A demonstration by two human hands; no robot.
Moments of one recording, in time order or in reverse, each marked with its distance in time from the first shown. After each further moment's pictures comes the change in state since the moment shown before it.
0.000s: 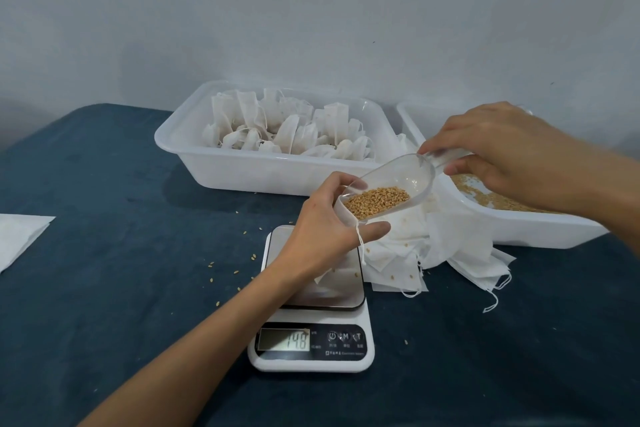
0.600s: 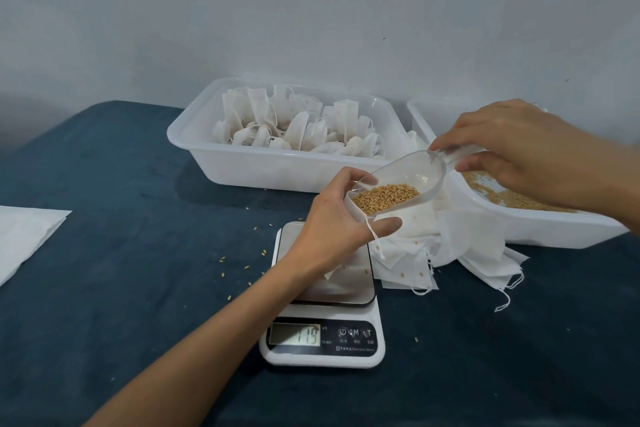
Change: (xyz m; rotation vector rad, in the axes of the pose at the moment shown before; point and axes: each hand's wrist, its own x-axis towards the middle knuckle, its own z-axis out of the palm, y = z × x) left_hand -0.001 0.002 0.000 -0.038 0.022 0.009; right_hand 0.001 -0.001 0.000 0.034 -0.005 0.021
